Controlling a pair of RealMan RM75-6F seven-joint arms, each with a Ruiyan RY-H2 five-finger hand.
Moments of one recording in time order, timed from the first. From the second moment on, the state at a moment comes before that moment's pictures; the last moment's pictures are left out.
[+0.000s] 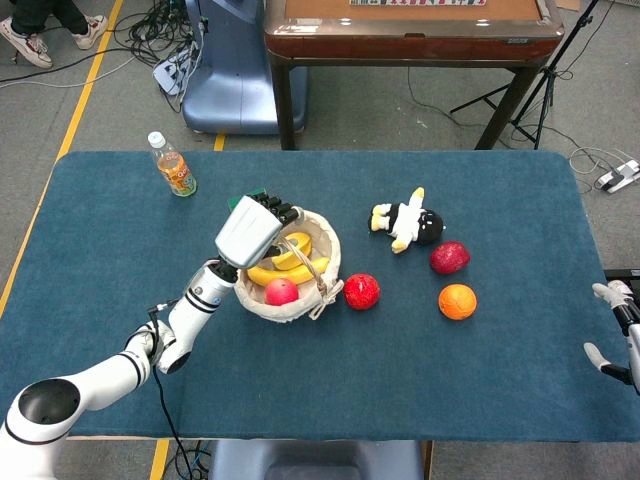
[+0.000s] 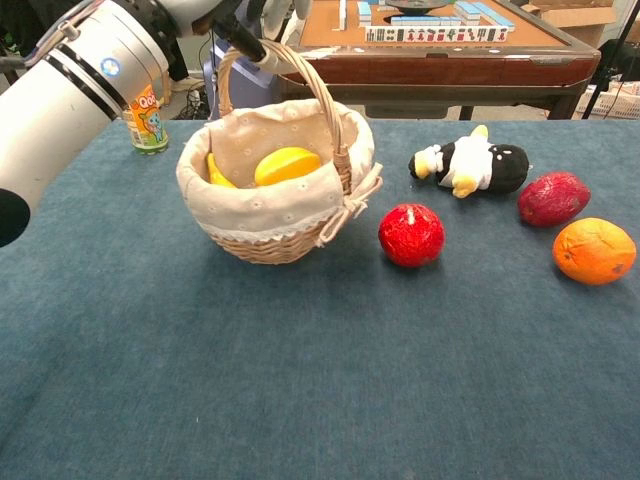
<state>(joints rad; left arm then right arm) -1.04 -1.77 -0.26 -0.85 1.57 1.37 -0.05 0.02 -0.92 0.06 -1.69 -1.46 1.50 0.04</state>
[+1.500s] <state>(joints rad) -0.86 -1.49 -0.28 -1.49 1.23 1.20 0.50 0.05 -0.92 0.05 -1.69 -1.50 1.45 0.04</state>
